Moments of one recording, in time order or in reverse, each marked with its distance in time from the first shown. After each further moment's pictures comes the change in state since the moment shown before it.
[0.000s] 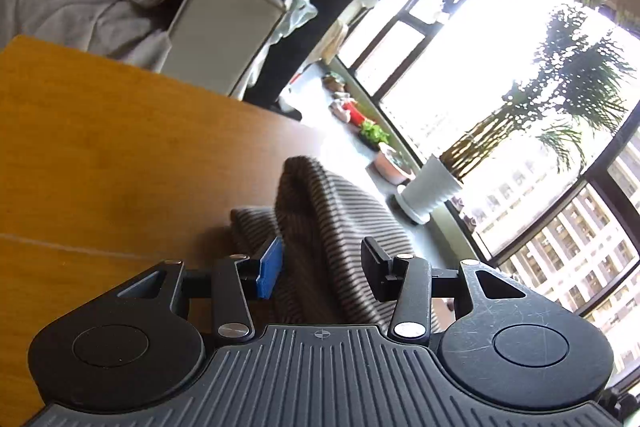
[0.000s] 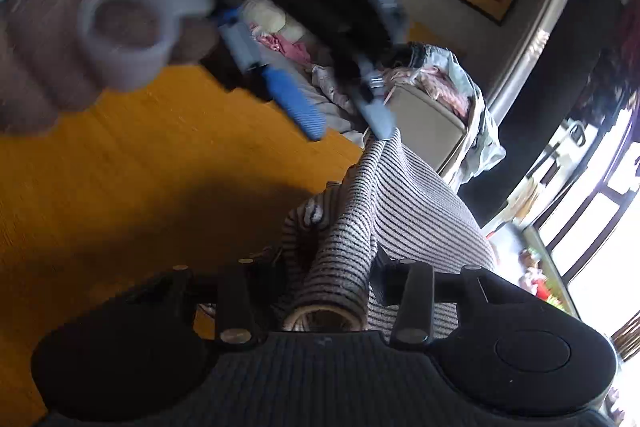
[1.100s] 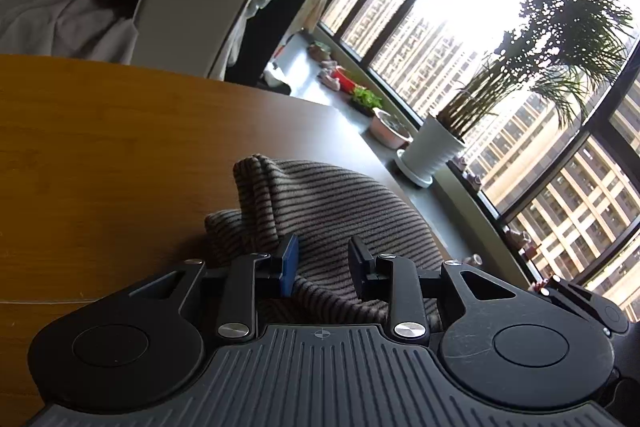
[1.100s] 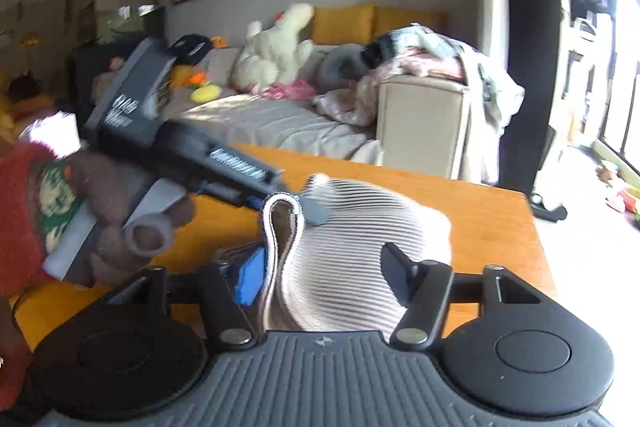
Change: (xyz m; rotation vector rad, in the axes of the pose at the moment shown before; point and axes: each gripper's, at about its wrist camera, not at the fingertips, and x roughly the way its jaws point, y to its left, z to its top) left arm 0.060 0.005 -0.004 0.084 0.101 0.020; right arm -0.030 -0.150 -0.027 0.509 -0.066 0.226
